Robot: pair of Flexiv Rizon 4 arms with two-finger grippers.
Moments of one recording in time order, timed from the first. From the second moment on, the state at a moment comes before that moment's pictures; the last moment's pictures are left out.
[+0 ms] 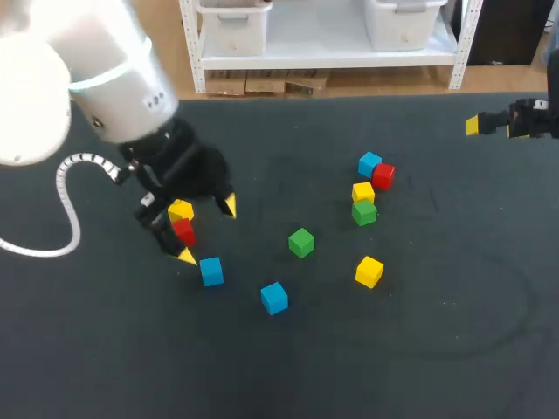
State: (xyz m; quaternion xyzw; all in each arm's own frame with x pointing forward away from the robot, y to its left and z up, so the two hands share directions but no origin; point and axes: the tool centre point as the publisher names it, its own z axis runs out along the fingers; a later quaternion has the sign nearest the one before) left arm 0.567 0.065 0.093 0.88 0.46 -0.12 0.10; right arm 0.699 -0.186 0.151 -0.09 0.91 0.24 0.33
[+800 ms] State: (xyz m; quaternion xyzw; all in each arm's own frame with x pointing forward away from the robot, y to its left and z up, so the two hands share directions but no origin) left arm 0.543 0.001 0.039 0.96 0.25 -0.14 0.07; right arm 0.699 -0.186 0.151 -0.09 0.91 0.24 0.33
